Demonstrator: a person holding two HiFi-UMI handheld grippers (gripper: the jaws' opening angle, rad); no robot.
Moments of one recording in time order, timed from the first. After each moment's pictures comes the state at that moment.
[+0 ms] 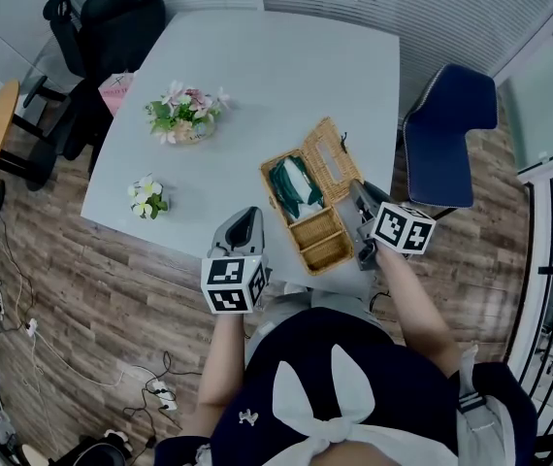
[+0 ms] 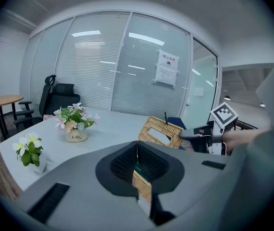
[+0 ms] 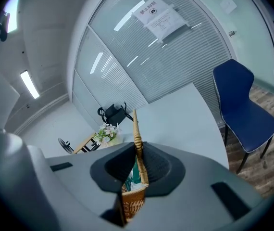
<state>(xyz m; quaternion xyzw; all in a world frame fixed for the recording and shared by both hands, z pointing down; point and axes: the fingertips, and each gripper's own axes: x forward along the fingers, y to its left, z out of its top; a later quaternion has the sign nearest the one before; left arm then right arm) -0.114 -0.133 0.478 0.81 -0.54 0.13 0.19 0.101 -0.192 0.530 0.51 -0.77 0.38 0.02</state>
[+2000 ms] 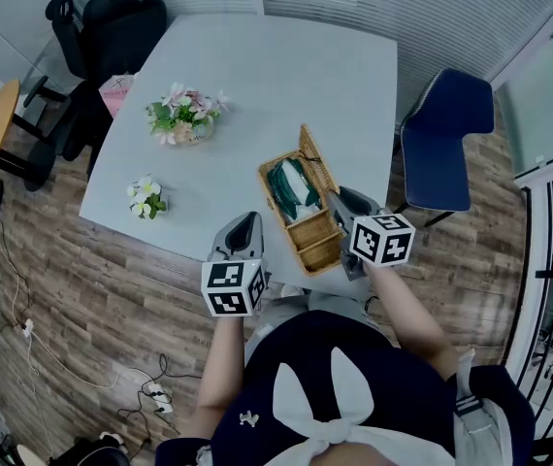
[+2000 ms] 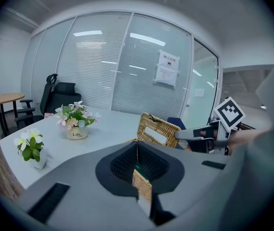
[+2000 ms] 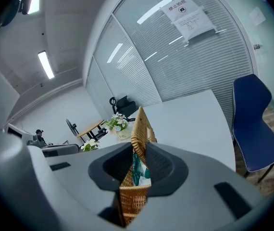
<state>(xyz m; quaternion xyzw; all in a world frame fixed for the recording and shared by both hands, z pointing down) -0.112 -0.123 0.482 0.80 -0.55 0.12 0.20 0.051 -0.172 0.516 0.46 -0.83 0.31 0.08</state>
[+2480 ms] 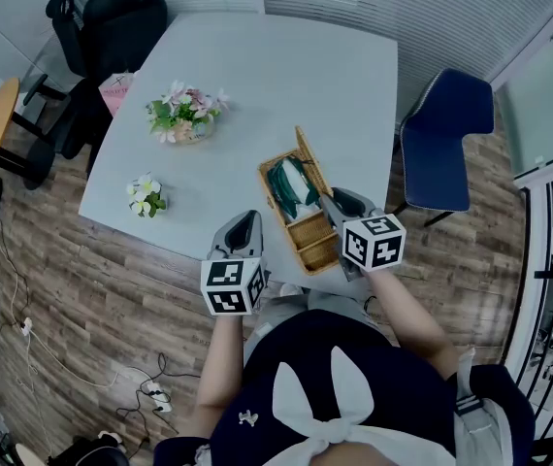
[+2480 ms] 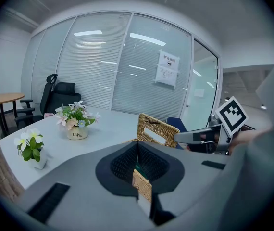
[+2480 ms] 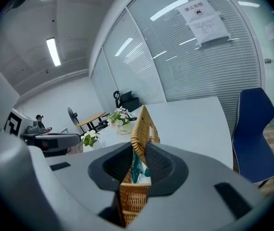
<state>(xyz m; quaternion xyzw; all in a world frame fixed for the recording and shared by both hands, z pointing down) -0.113 -0.123 0.482 0.81 -0.54 0.12 0.20 0.037 -0.166 0.517 0.45 -0.84 0.26 0.13</state>
